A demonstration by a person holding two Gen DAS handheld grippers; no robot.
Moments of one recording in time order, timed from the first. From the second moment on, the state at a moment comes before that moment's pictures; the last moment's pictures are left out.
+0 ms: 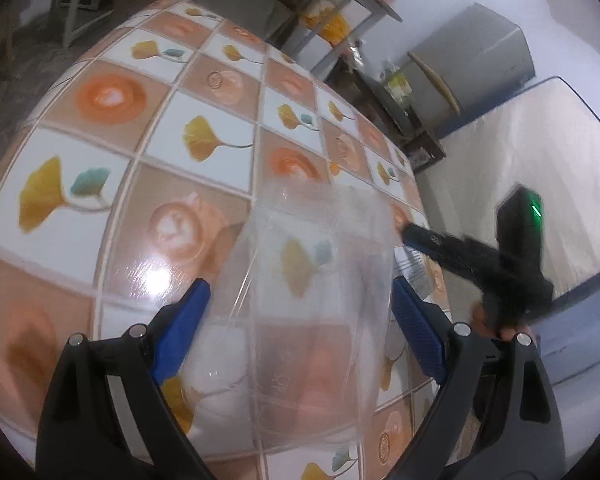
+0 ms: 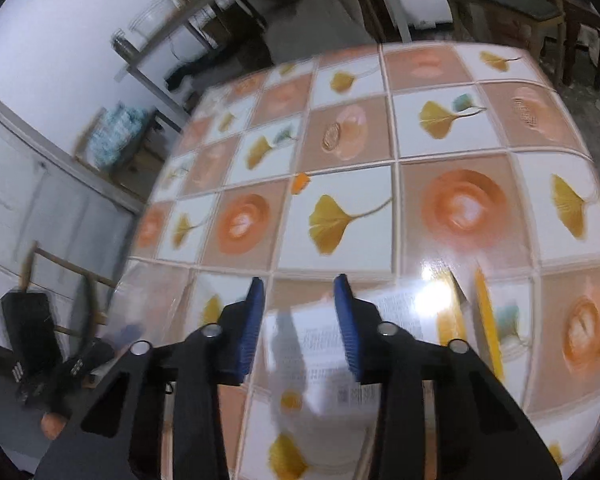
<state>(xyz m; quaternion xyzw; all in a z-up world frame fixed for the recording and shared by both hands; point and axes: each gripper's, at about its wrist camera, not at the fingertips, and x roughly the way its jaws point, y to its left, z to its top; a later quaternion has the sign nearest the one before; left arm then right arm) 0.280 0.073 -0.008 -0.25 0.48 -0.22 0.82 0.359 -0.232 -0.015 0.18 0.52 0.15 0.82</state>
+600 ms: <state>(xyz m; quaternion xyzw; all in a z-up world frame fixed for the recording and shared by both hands) 0.272 0.073 -0.014 -0.25 0.47 -0.22 0.82 0.261 -0.224 -0.024 0.08 0.57 0.21 0.79</state>
